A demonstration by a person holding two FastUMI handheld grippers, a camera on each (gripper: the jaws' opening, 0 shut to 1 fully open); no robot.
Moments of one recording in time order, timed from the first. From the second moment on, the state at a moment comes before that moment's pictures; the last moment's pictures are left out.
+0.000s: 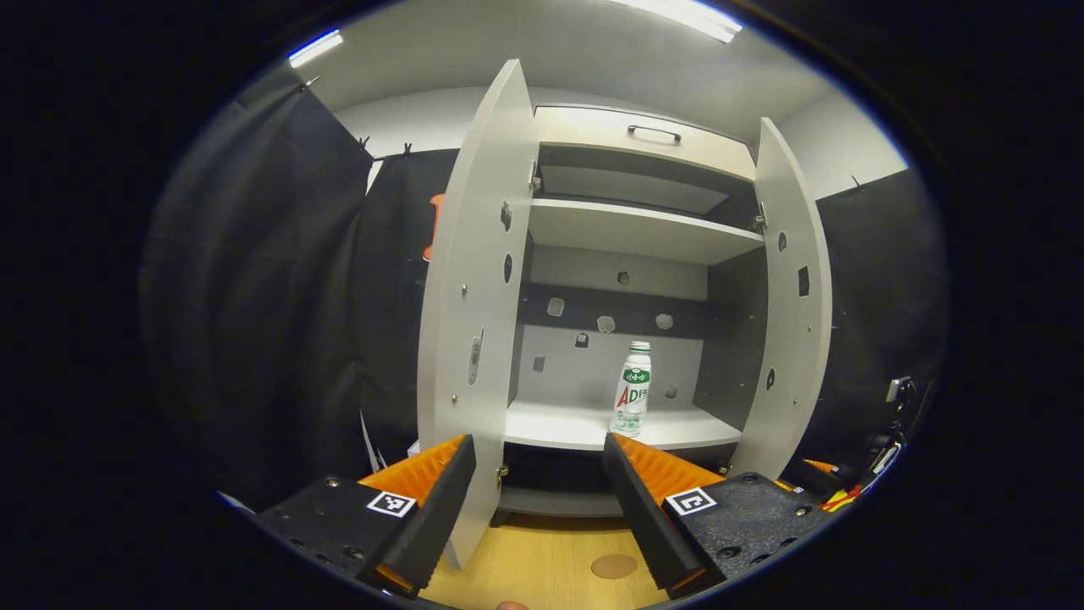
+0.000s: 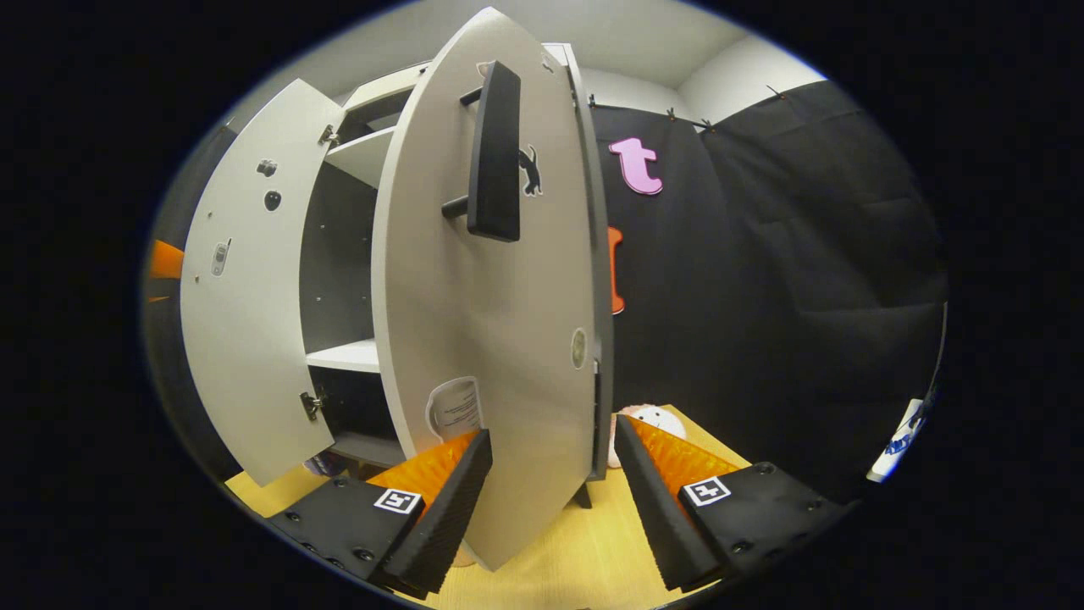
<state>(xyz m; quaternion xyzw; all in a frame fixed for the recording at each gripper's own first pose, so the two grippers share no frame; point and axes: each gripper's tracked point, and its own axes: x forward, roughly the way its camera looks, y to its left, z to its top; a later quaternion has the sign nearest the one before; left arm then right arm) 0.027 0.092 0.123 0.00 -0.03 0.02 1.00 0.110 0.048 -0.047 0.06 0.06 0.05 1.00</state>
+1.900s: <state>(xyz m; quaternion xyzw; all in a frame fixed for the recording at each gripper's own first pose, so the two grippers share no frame) 0.039 0.309 0.093 0.06 -0.02 0.20 0.98 0.129 0.086 -0.033 0.01 0.08 0.06 0.99</state>
